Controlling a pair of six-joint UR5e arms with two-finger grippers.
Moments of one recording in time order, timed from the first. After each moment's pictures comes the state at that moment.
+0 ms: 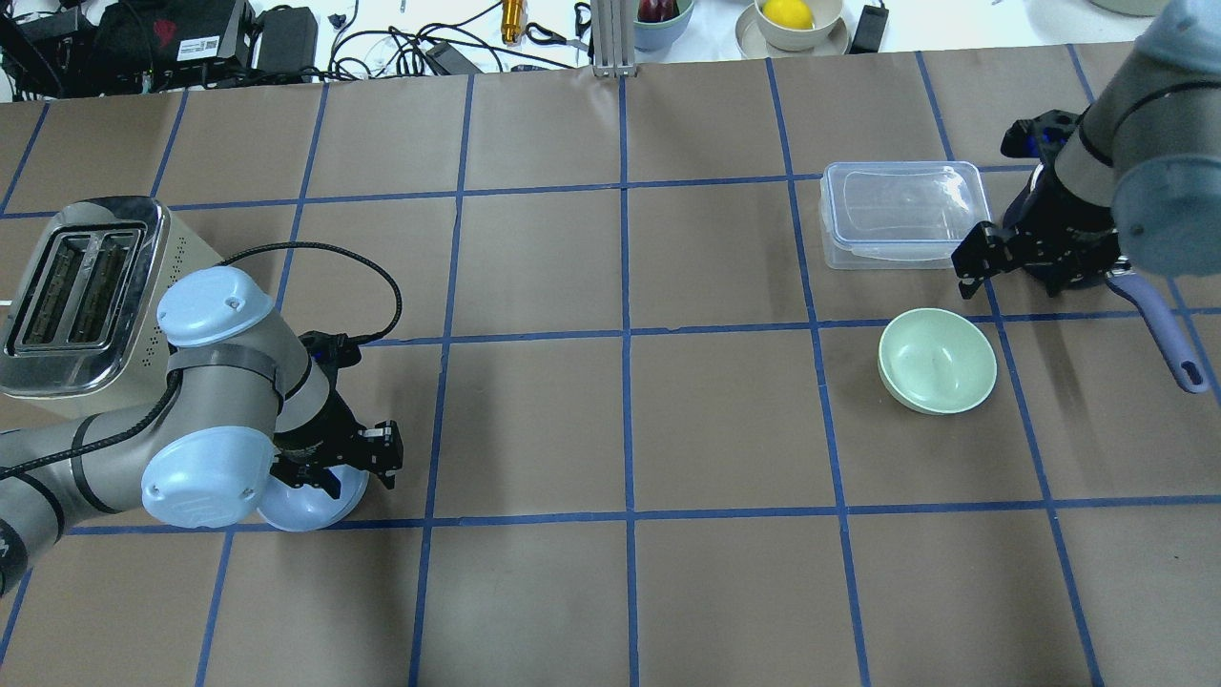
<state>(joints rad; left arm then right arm) -1.39 -1.61 -2.29 -1.06 1.58 0.04 1.22 -1.39 1.89 -2.01 -1.59 -0.35</state>
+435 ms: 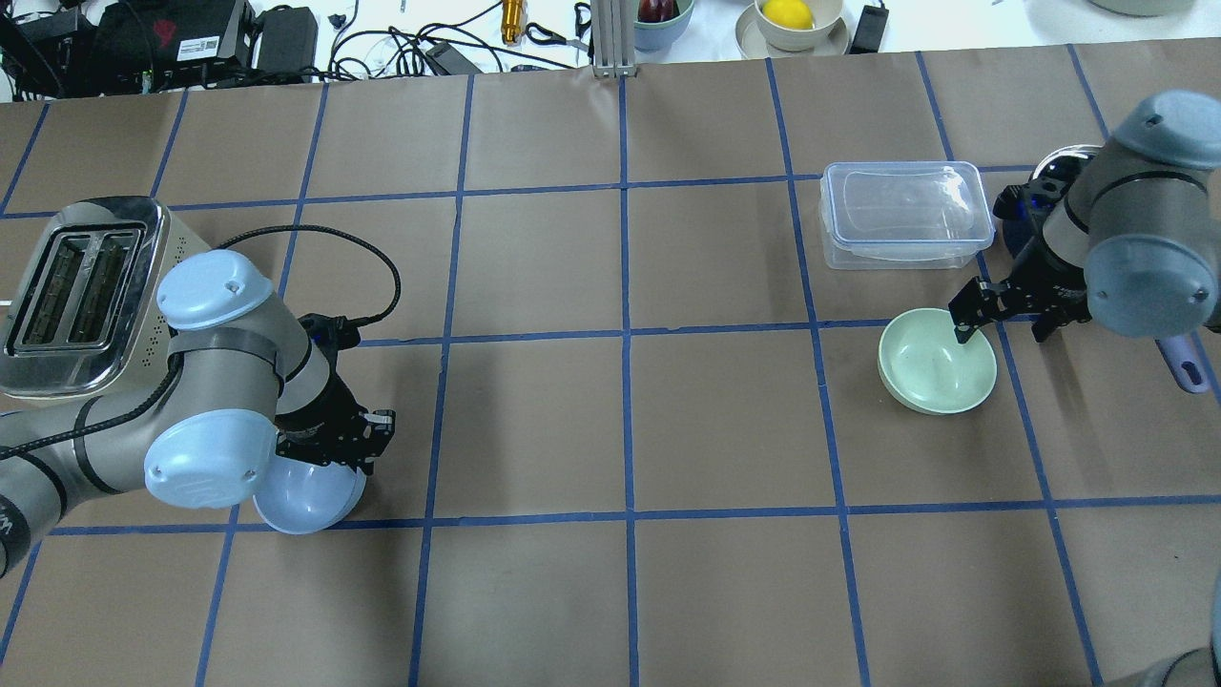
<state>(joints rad) -1.41 -1.63 -2.23 -1.04 1.57 0.01 1.17 -1.31 1.98 -2.12 -1.58 -0.38</state>
